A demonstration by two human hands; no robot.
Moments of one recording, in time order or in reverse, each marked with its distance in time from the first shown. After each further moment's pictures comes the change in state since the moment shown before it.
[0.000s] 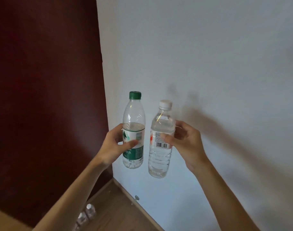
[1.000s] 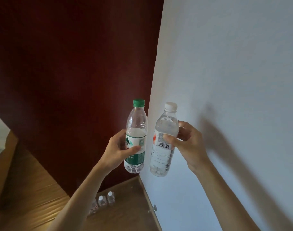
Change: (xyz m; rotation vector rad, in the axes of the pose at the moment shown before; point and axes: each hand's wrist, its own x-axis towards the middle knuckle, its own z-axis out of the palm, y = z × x) left_hand 0.007 -0.041 -0.055 0.083 0.383 -0.096; right_hand 0.125 0.066 0.070 0.013 -0.382 0.046
